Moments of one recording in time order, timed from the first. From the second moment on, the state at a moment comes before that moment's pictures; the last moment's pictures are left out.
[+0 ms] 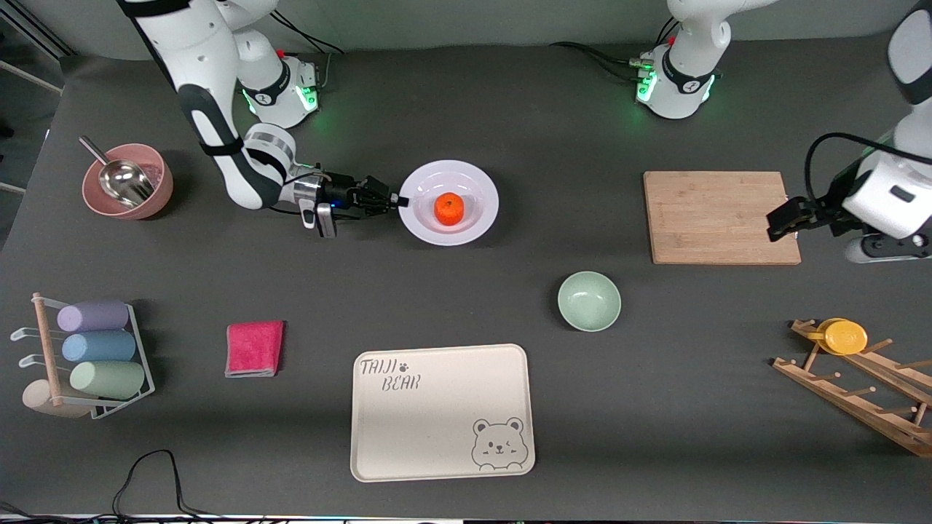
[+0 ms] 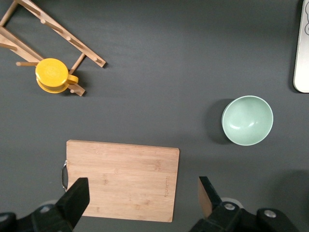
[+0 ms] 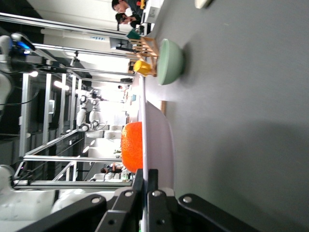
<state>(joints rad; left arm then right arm) 0.24 0.01 -0.29 -1.70 0.00 1.70 -0.12 0.41 0.24 -0.08 -2.63 1.97 1.86 -1.41</state>
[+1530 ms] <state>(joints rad) 0.24 0.00 -0.29 -1.67 0.03 1.70 -0.11 0.35 0.90 -0.22 -1.34 1.70 1.89 -0.63</state>
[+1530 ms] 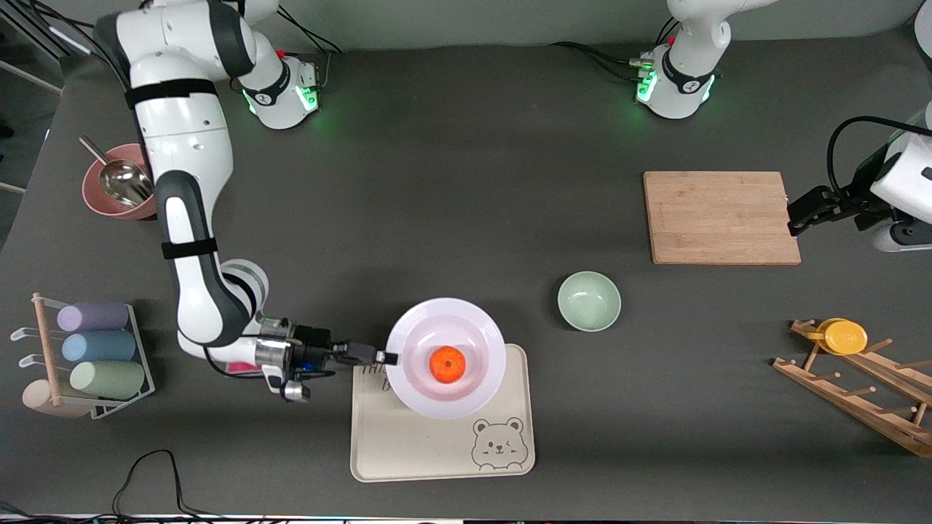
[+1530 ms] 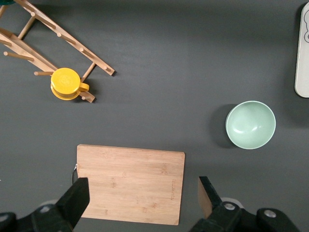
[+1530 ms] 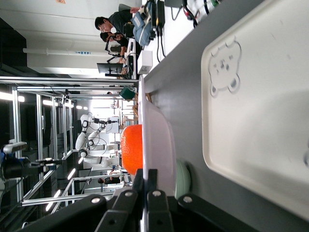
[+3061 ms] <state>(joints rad) 0.25 0.00 -0.29 -1.67 0.03 1.70 -0.11 0.34 1.17 -0.22 -1.13 1.72 2.05 -0.61</state>
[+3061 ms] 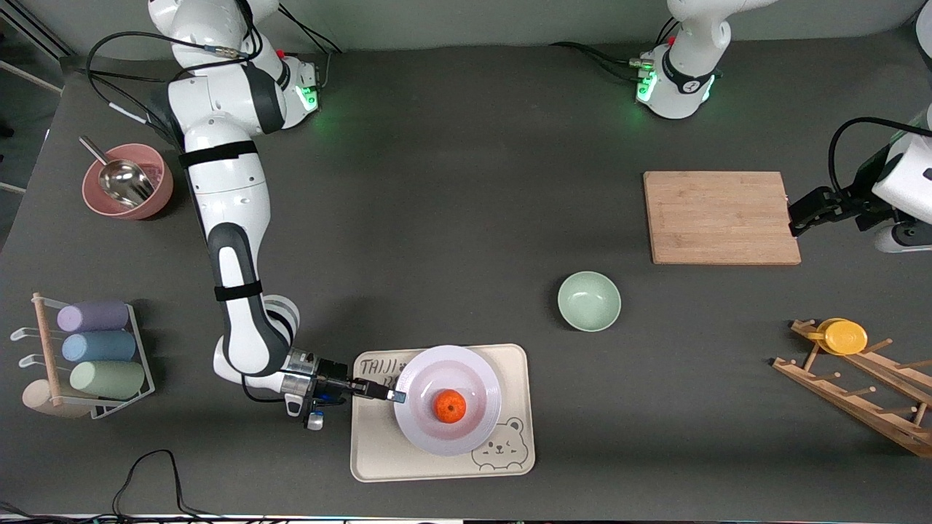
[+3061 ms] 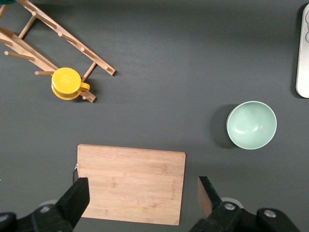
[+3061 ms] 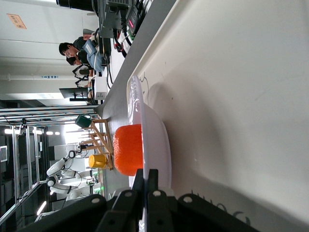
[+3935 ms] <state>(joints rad) 0.25 0.00 -0.29 -1.67 0.03 1.70 -0.11 0.34 1.17 -0.22 -1.13 1.63 2.05 -0.59</state>
